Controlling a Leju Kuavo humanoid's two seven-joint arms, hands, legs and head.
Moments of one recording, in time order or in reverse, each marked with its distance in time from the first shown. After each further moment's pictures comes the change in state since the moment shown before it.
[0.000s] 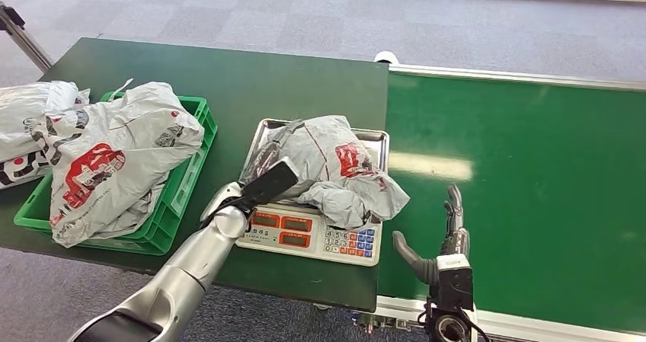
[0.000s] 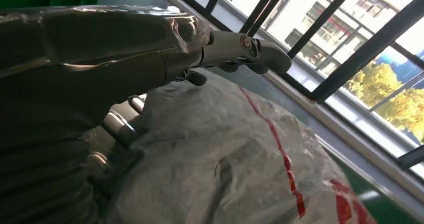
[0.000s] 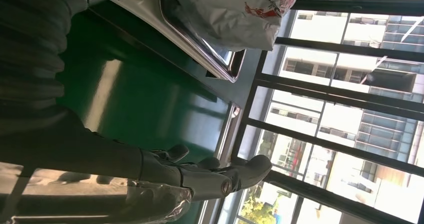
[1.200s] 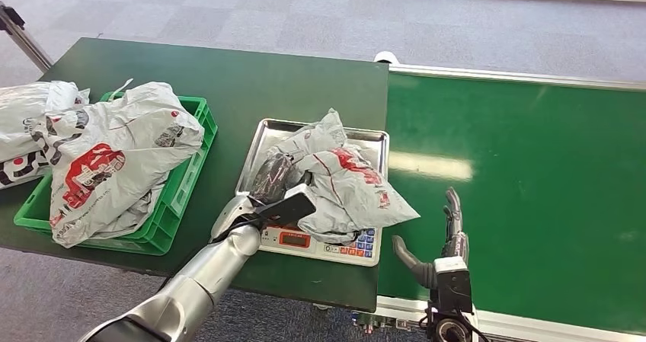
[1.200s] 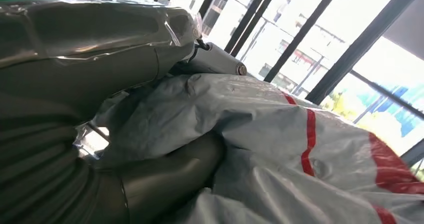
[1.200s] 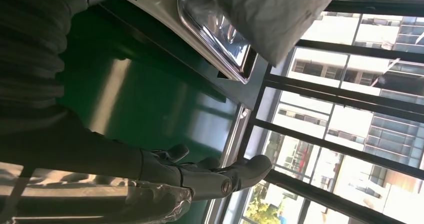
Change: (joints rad) left arm 0.038 -0.031 -0.049 0.038 -0.064 0.244 -0.122; right arm 0.017 0.023 -0.052 0.006 0.056 0.032 0.000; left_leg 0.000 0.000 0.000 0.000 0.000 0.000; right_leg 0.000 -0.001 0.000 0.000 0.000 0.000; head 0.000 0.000
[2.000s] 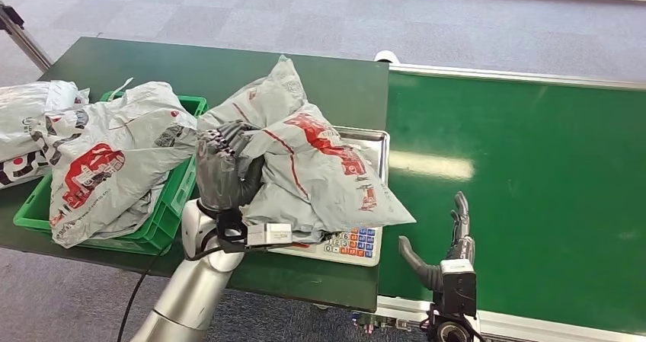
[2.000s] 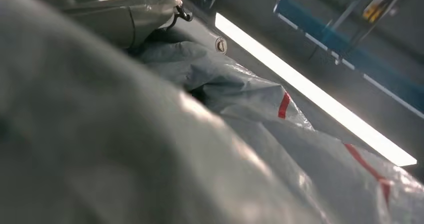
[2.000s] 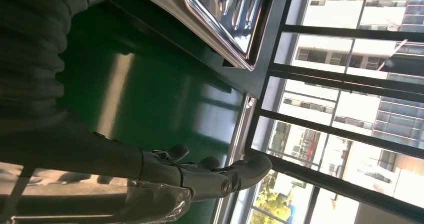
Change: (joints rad) left arm 0.208 -0.036 0.049 -0.638 -0.166 0.410 -0.146; right arm 0.013 0.004 -0.011 -0.005 -0.036 -0.038 0.000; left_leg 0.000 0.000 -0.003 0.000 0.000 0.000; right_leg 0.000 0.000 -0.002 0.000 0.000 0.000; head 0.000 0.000
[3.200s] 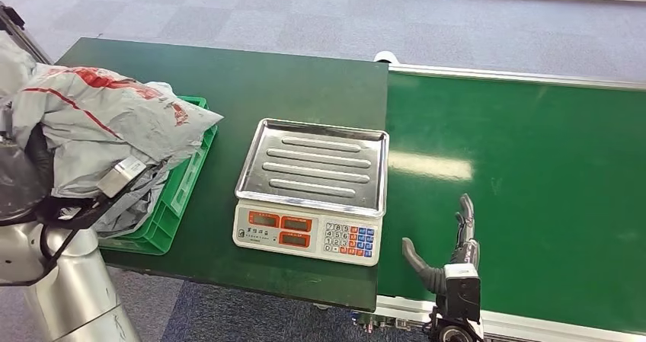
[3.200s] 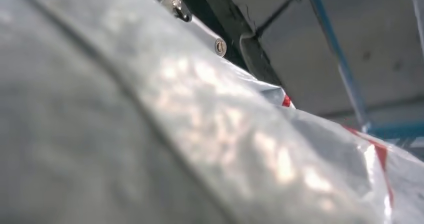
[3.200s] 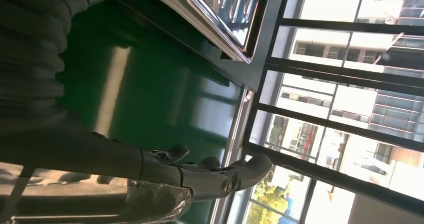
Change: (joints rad) left arm -0.029 -0.041 0.786 -0.479 -0.507 0.000 0.015; right arm 0.027 0.008 -0.014 -0.043 0.010 -0.005 0.000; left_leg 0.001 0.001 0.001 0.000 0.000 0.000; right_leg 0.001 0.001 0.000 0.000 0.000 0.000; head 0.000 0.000
